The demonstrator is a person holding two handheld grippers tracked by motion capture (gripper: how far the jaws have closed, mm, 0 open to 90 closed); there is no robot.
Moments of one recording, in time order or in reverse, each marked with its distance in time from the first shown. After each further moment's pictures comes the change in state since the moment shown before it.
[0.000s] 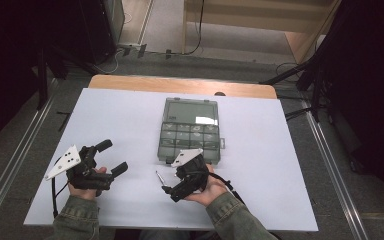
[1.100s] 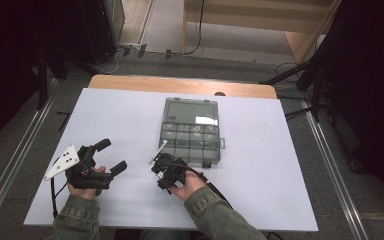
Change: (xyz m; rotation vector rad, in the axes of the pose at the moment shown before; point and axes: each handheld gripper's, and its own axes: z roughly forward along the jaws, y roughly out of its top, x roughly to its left) left arm 0.001 0.001 -0.001 -0.019 0.014 0.000; right arm 0.013 0.043 0.048 0.394 -0.037 0.061
